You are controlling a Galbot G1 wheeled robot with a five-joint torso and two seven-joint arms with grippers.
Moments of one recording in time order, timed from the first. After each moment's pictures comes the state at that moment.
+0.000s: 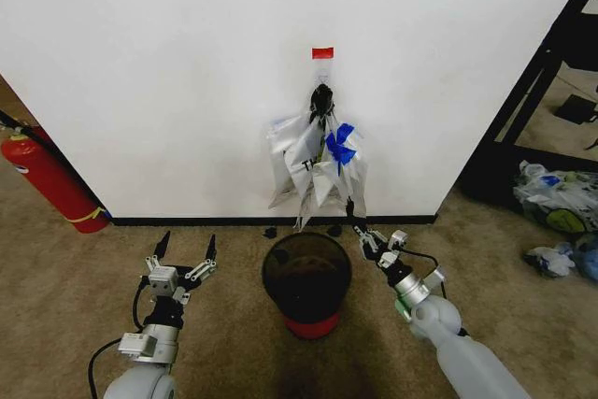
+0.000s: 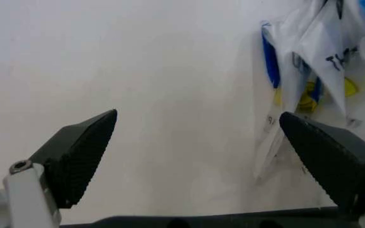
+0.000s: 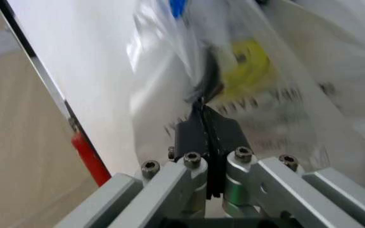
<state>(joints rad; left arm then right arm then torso) 1.57 -1.34 -0.59 -1.95 -0.21 -0.38 0.06 -1.03 1.16 0.22 1.37 0.99 0.31 -0.68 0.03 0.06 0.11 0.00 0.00</state>
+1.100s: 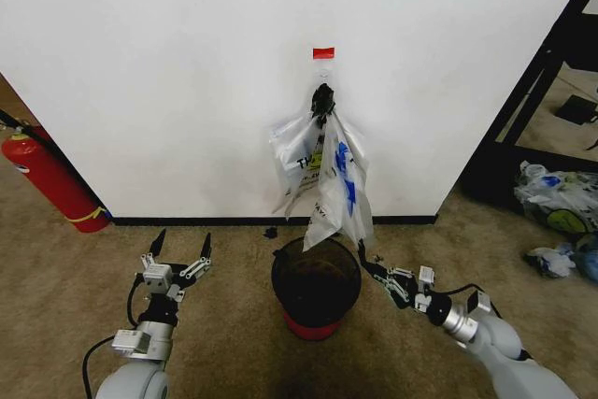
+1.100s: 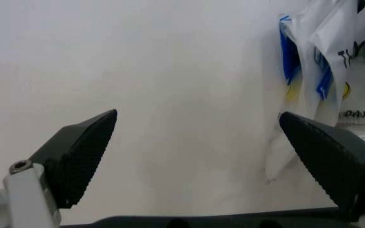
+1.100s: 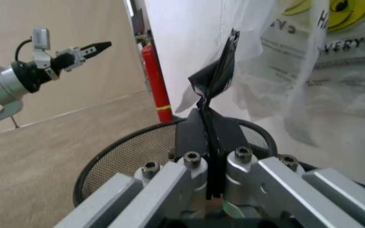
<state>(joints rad) 1.56 -1.31 -0.60 -1.93 -0.25 -0.38 0.06 -1.20 1.00 0.37 1.38 0.82 0.32 -1.11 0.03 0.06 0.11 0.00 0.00</state>
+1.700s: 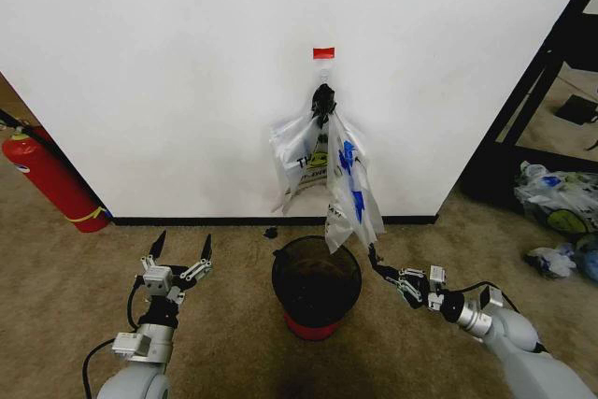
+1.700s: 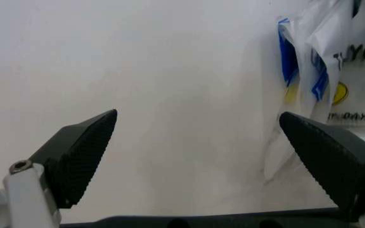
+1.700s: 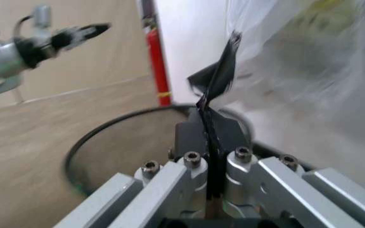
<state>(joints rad) 1.57 -1.32 -0.61 -1.94 -0.25 -0.39 0.06 -1.14 1.01 0.44 1.31 0.75 0.32 -1.20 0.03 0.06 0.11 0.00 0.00</state>
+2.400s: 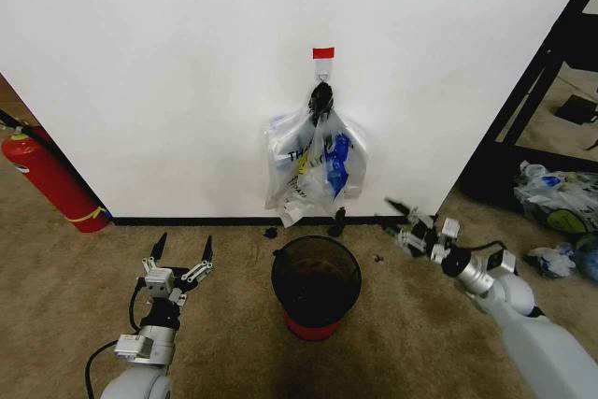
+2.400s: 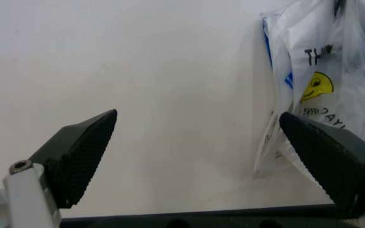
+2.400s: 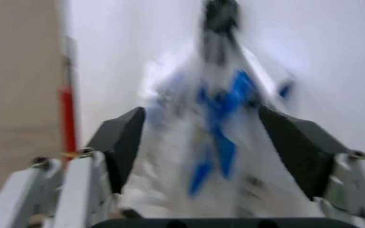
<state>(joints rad) 1.57 -1.34 -0.59 -1.92 -0.22 -0.39 0.06 -1.04 0.96 0.36 1.47 0.76 0.45 -0.73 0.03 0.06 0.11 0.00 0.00</state>
